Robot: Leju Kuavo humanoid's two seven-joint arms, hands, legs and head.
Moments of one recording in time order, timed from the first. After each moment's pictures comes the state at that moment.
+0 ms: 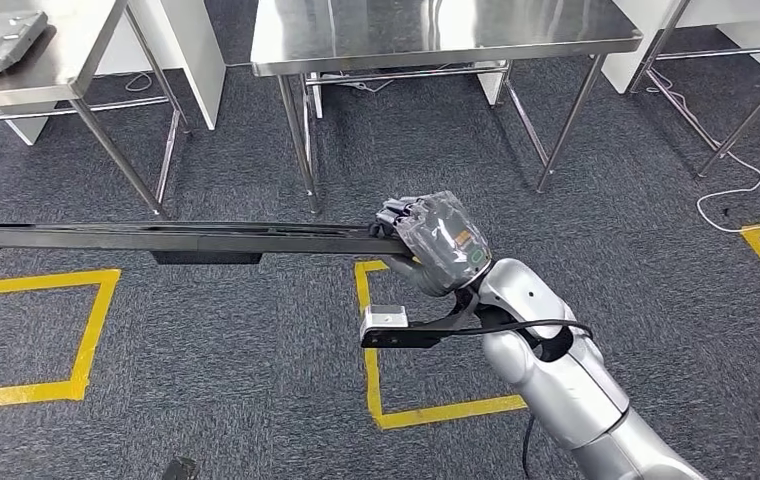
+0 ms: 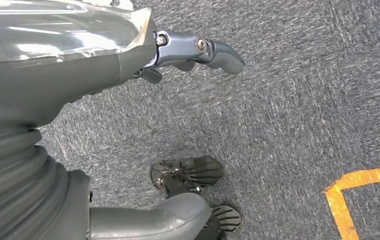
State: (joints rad) left arm -0.11 0.07 -0.43 -0.25 0.35 -0.01 -0.31; right arm -0.61 -0.13 0.70 -1.47 0.91 -0.07 -0.21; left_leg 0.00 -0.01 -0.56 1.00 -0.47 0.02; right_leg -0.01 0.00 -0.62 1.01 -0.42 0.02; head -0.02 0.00
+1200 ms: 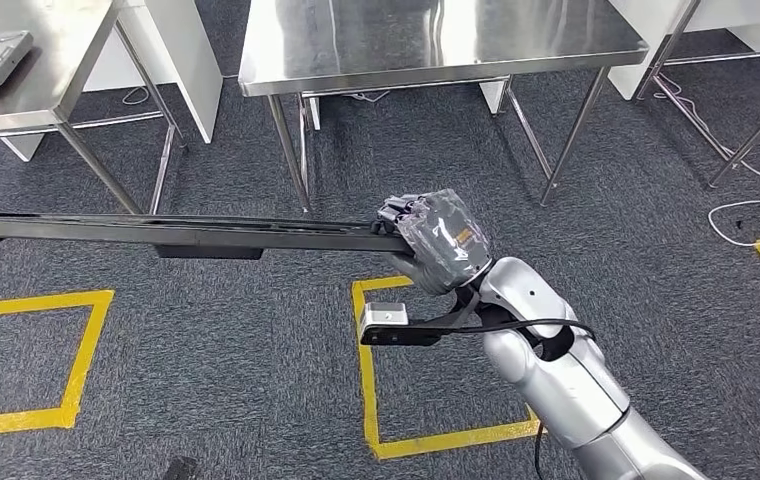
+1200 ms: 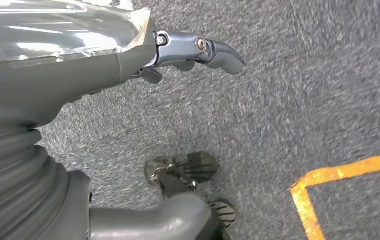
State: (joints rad) left arm -0.11 0.07 -0.42 -0.26 0.34 -0.01 -0.31; right arm -0.61 -0.13 0.70 -1.47 0.91 -0.07 -0.21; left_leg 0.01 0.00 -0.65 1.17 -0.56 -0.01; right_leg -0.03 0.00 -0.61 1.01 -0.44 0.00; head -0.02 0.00
